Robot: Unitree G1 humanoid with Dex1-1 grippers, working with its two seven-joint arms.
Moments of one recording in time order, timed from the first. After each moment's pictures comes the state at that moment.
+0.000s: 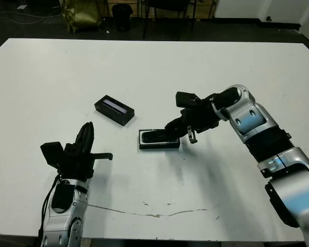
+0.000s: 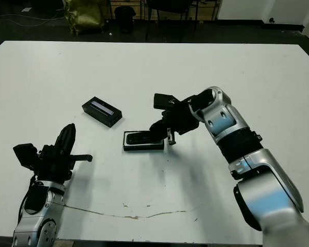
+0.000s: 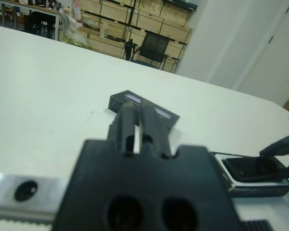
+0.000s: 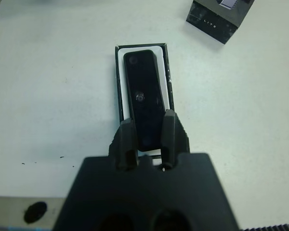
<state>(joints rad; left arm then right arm) 0.14 0.04 0.05 -0.20 -0.26 -0.02 -0.11 -0.90 -0.42 0.48 0.54 -0.11 0.29 1.37</state>
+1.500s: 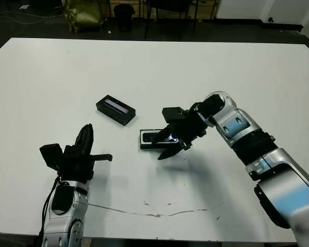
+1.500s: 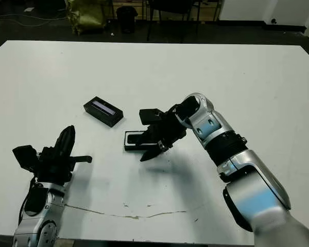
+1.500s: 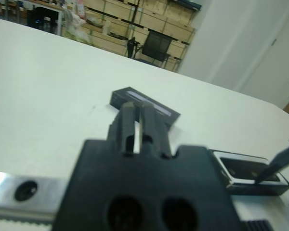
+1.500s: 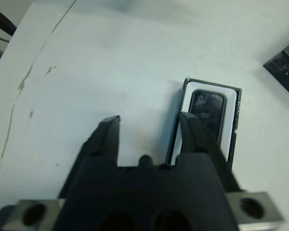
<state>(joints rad) 0.15 0.03 0.05 -0.20 -0.27 -0.01 -0.10 -0.91 -0.36 0.53 0.63 -0.07 0.05 1.55</state>
